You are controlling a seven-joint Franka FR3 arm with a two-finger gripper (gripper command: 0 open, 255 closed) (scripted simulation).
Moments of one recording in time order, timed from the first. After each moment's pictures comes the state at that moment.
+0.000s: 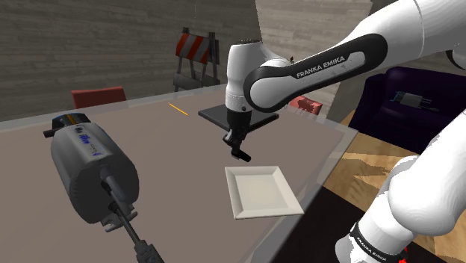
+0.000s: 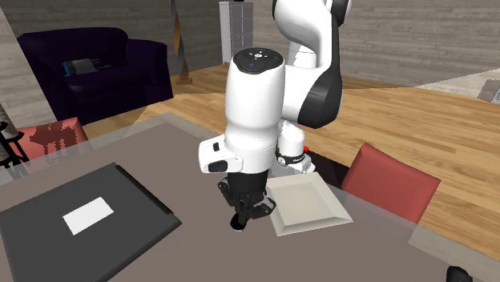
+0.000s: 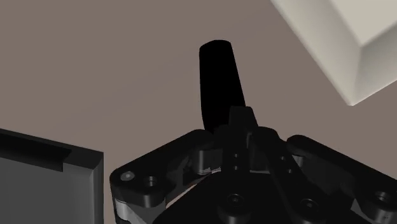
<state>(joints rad) 0.07 -0.15 0.33 -2.26 -0.04 2.10 0.22</state>
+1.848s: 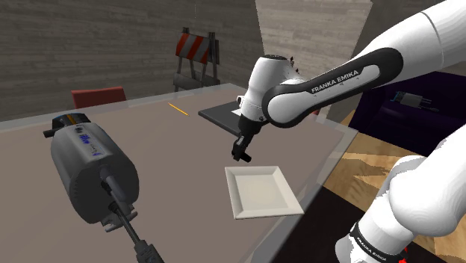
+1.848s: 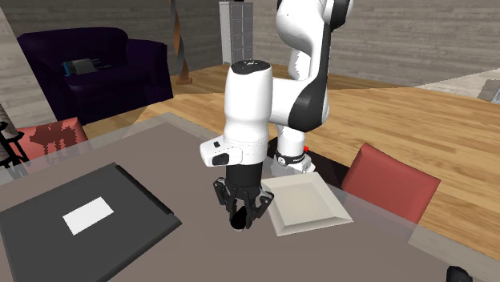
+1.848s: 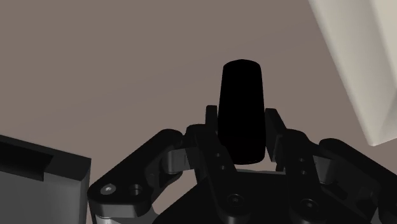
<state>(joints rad) 0.10 -0.26 0.25 -2.50 0.08 2.39 -0.05</state>
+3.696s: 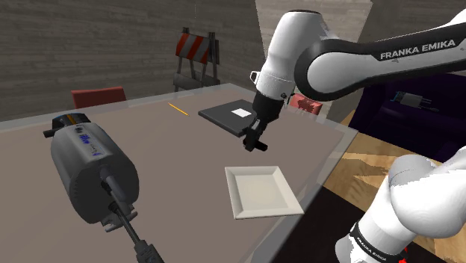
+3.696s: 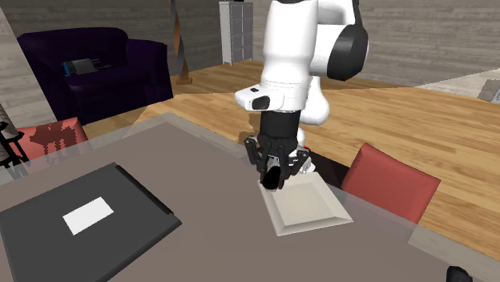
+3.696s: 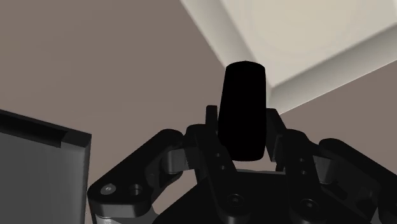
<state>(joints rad) 0.16 -0.54 0.28 -2.47 0.14 2.09 0.02</state>
